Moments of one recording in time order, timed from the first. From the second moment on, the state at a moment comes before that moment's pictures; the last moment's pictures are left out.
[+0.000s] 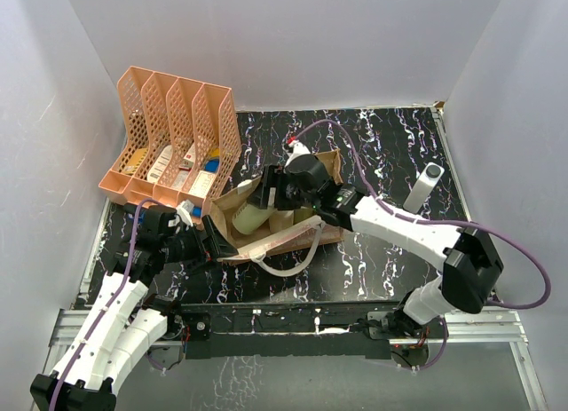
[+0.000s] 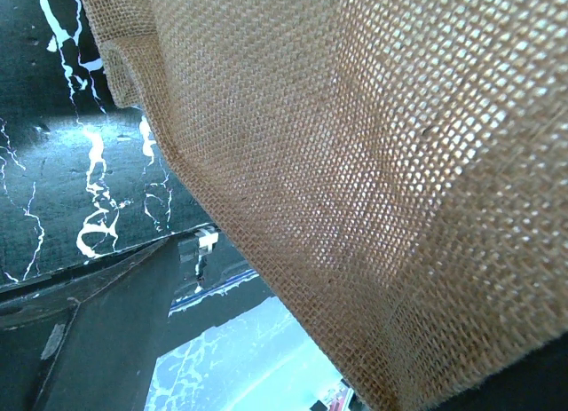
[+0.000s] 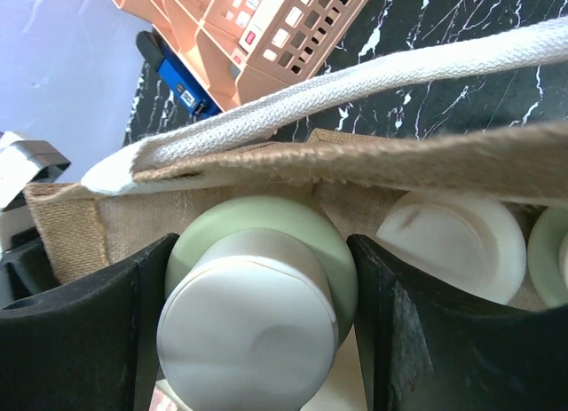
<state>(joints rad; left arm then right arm) -0.29 0.67 0.65 -0.88 0.48 -0.75 0.87 1.49 1.17 -0.16 -0.02 0.73</state>
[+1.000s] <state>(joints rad) -0.29 0.70 0.66 -0.88 0.48 -0.74 0.55 1.04 1.24 -0.38 -0.04 0.86</state>
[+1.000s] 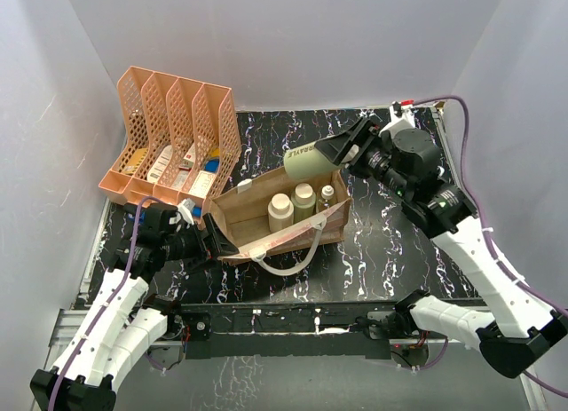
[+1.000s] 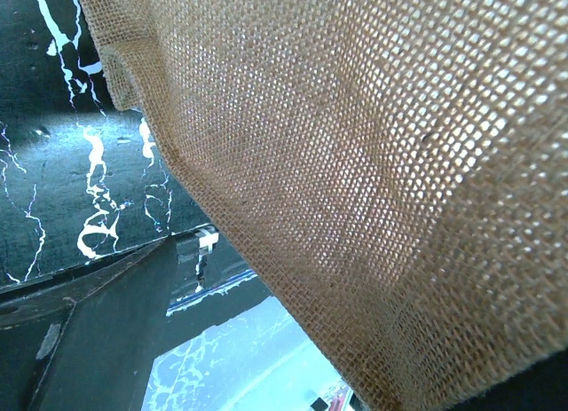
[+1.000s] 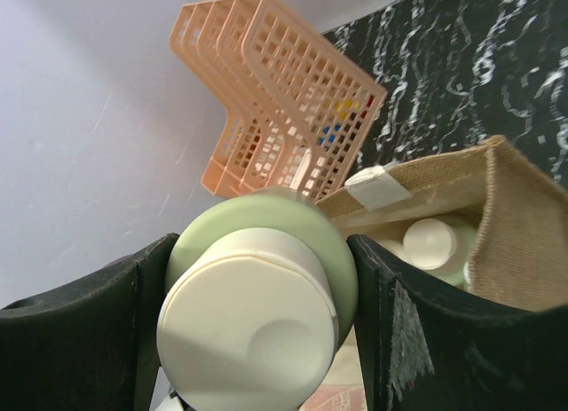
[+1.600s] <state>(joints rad) -0.29 0.69 0.67 -0.88 0.47 -0.74 0.55 0.95 1.37 -0.71 0.62 0.53</state>
